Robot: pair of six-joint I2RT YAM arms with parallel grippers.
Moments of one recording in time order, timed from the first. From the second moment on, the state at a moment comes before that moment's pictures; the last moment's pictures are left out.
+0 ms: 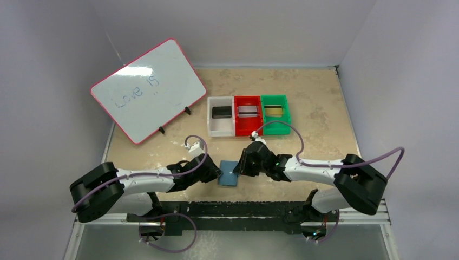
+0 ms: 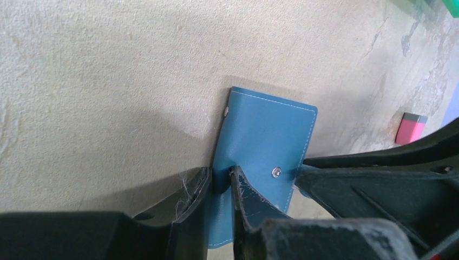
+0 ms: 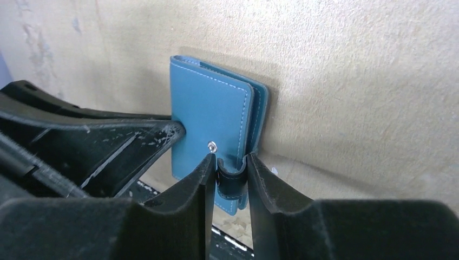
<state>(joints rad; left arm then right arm) -1.01 1.25 0.36 0.06 -0.27 -1.28 0.97 1.39 0.57 -0.03 0.04 1.07</state>
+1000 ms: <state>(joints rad) -1.01 1.24 0.39 0.00 -0.28 -1.27 1.00 1.50 0.82 -0.30 0.11 0.99</state>
